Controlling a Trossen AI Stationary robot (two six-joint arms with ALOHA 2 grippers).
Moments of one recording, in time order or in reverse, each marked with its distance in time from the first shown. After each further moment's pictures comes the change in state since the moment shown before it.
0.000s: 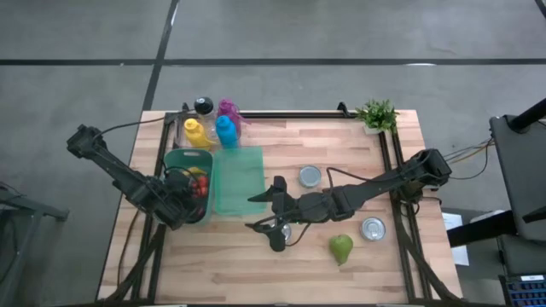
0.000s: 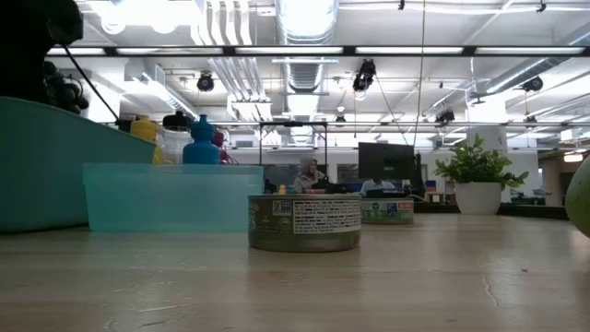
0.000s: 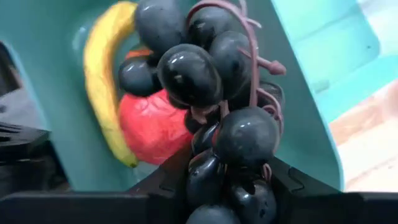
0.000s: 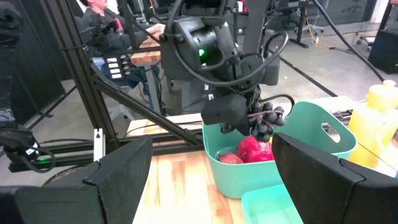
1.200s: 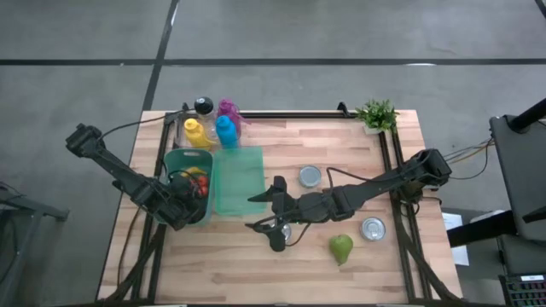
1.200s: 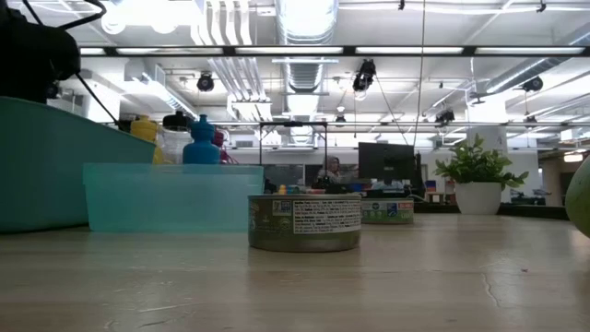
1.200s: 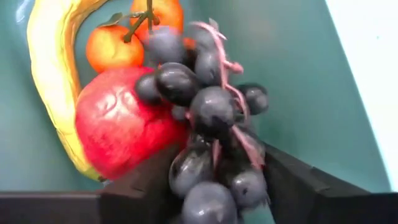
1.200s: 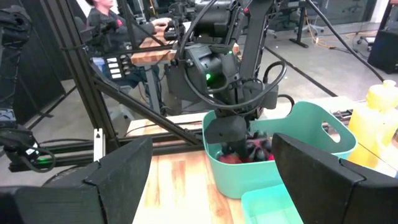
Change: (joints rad) left arm 0.001 -0.065 -0.203 0.230 0.000 0.000; right arm 0.000 0.000 0.000 0.000 0.000 0.000
